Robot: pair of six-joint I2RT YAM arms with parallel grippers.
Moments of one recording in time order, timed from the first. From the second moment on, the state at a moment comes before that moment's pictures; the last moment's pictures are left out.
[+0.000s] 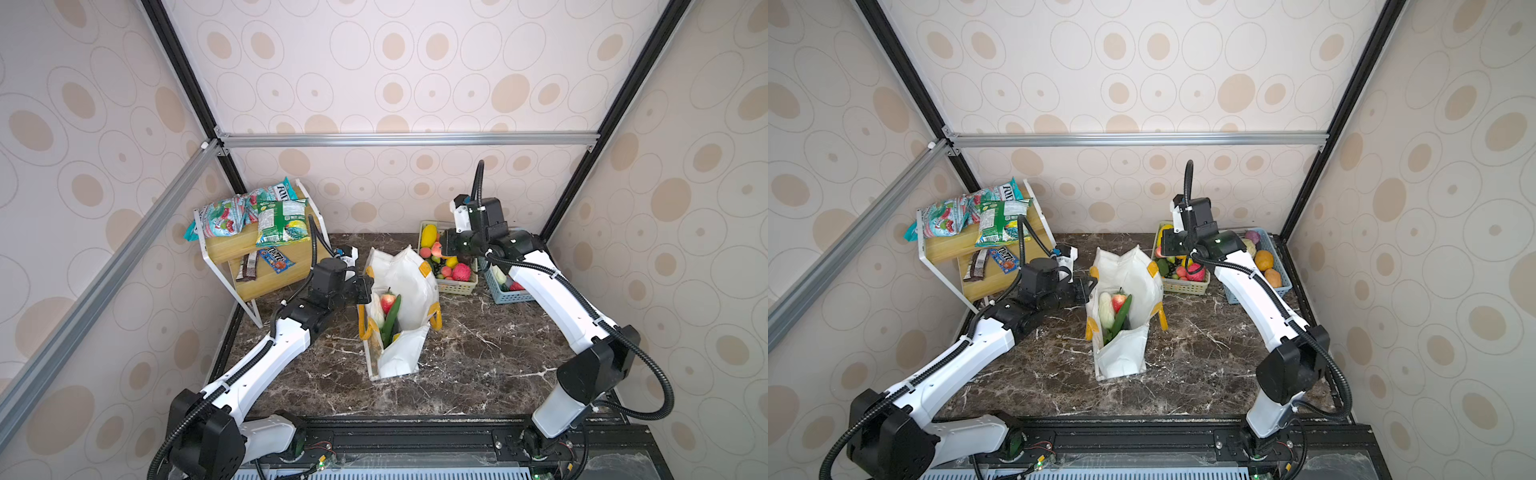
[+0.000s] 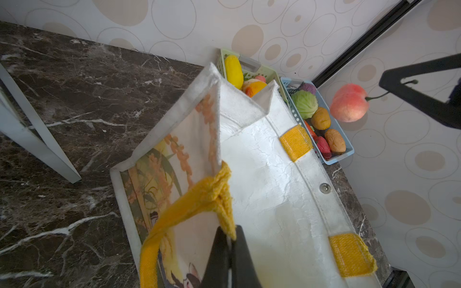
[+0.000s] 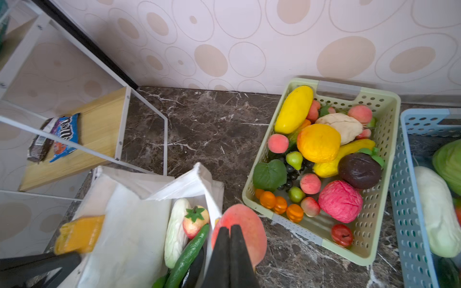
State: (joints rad) left arm -0.44 1.23 0.98 -0.24 0.14 -0.48; right arm 0.46 1.67 1.77 -0.70 -0.09 0.29
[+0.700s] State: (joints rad) left arm -0.44 1.23 0.98 -0.24 0.14 -0.48; right arm 0.67 1.66 1.69 -0.69 -0.27 0.31
